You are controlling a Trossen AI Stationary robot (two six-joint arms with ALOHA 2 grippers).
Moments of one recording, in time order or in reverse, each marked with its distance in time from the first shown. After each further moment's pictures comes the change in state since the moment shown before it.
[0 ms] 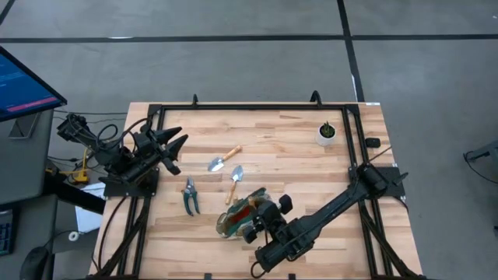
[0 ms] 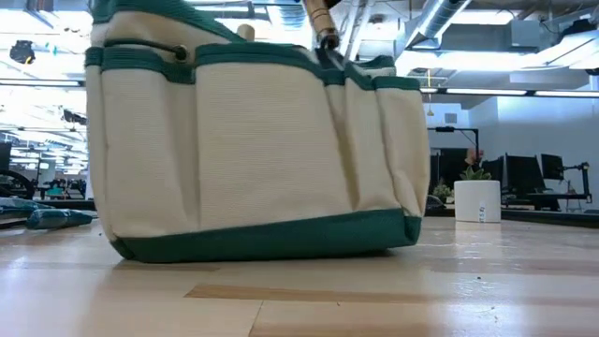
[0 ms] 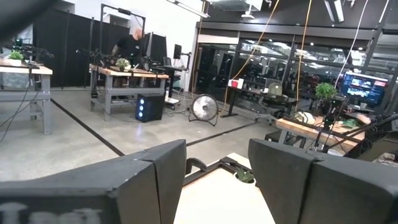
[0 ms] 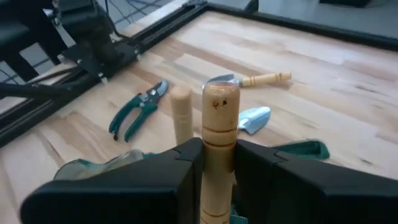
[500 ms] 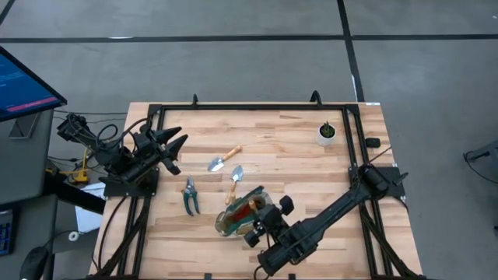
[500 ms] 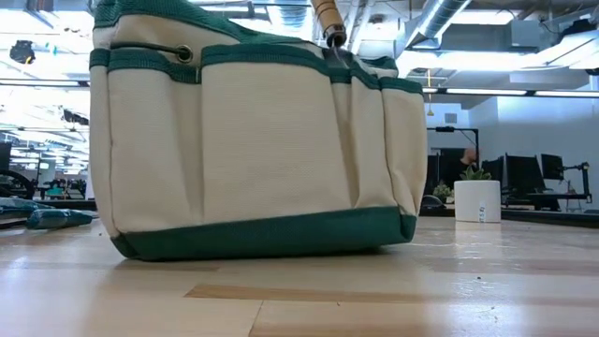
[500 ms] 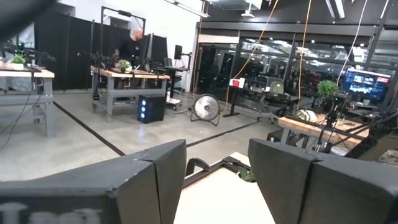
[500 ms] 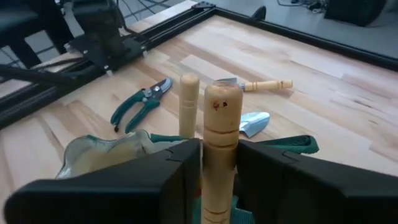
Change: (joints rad) left arm 0.000 0.000 0.000 0.000 -0.002 0.023; right arm 0.021 -0.008 0.002 -0.005 0.008 -0.088
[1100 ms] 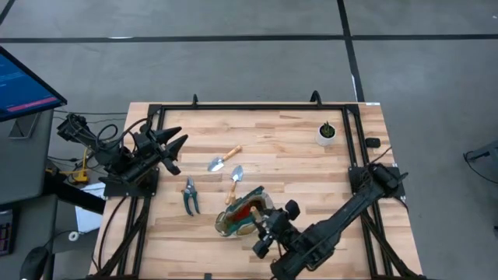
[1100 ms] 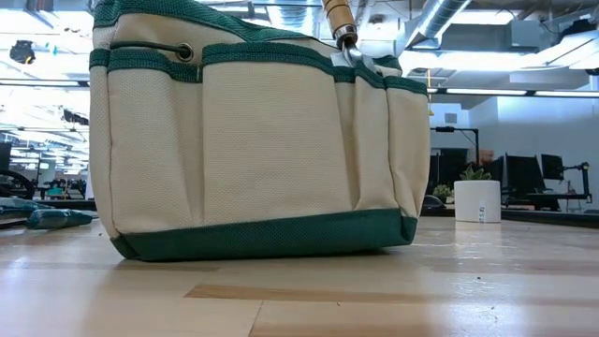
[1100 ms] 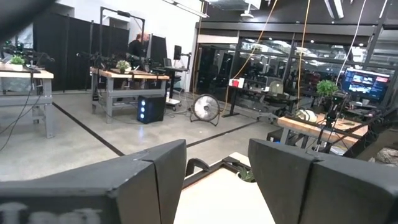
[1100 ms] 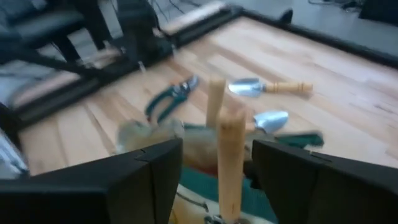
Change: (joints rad) left arm 0.000 0.000 0.000 0.000 0.004 0.003; right arm 0.060 -0.085 0.000 0.034 -0.015 -0.075
